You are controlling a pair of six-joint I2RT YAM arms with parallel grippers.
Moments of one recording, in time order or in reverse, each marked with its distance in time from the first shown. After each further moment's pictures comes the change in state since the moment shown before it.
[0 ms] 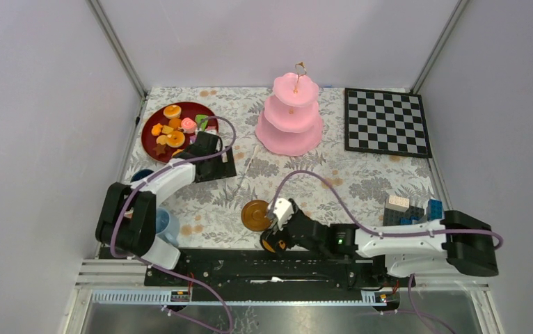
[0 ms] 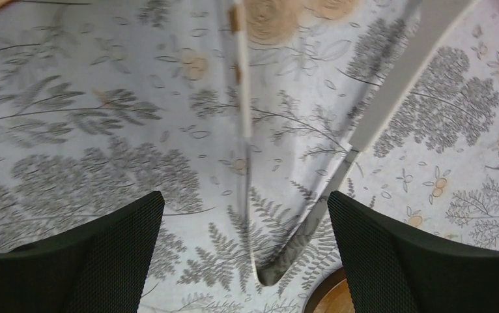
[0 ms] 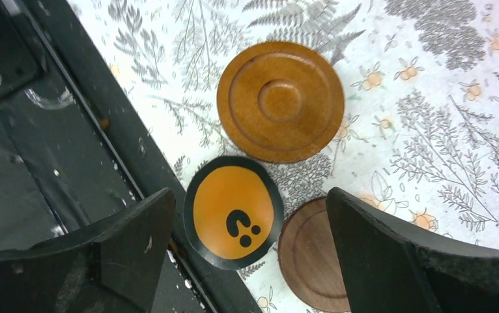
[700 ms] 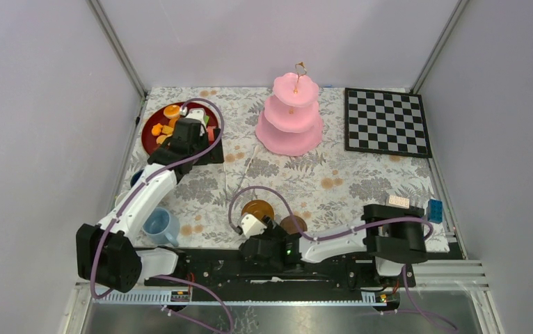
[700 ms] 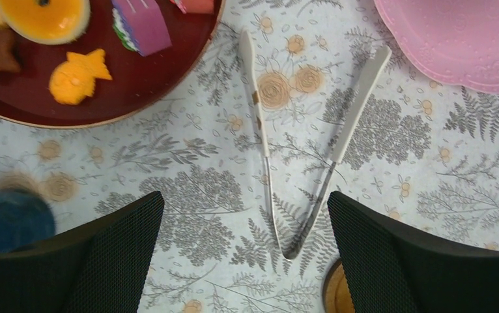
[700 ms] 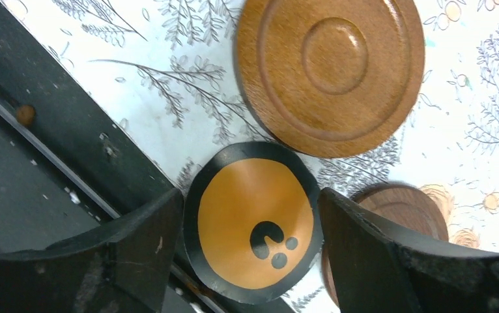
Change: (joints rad) left arm 0.016 -0.243 0.125 -0.119 -0.106 0.194; right arm 0.131 0.526 0.325 -0.212 0.245 0.218
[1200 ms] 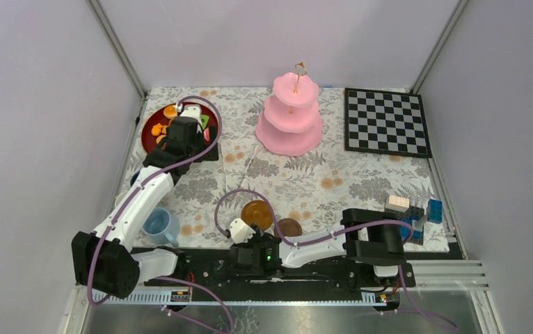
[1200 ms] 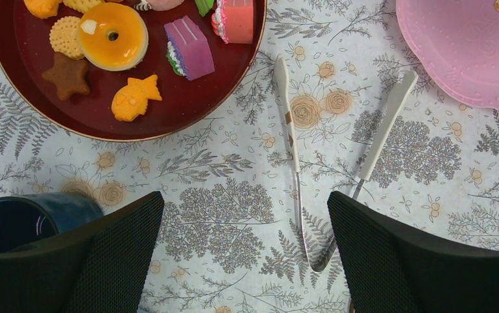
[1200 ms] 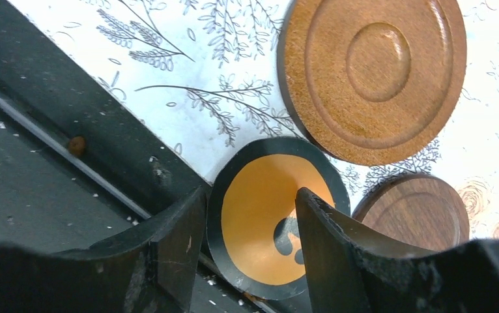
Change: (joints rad) left arm 0.000 -0.042 0.011 -0.003 -0.086 0.051; right arm 0.046 0.120 0.185 -0.175 0.016 0.134
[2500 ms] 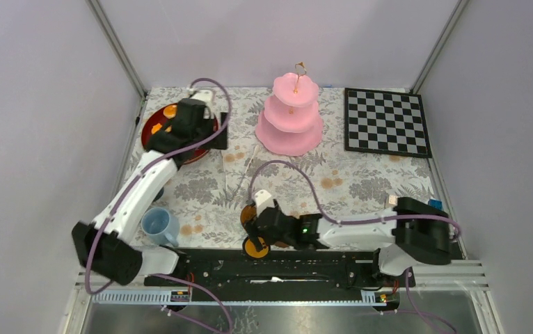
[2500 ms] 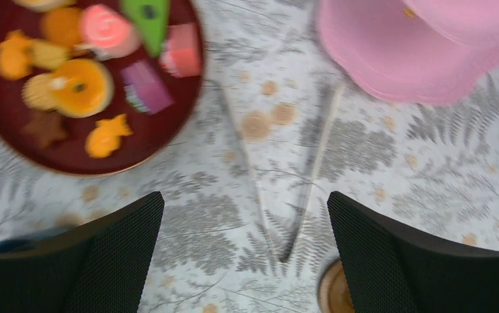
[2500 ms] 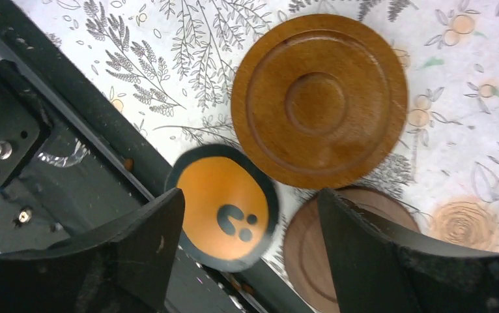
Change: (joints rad) left arm -0.126 0.171 0.303 -0.165 0.067 0.038; right arm -0.262 -0.398 -0.311 0.269 -0.353 -0.031
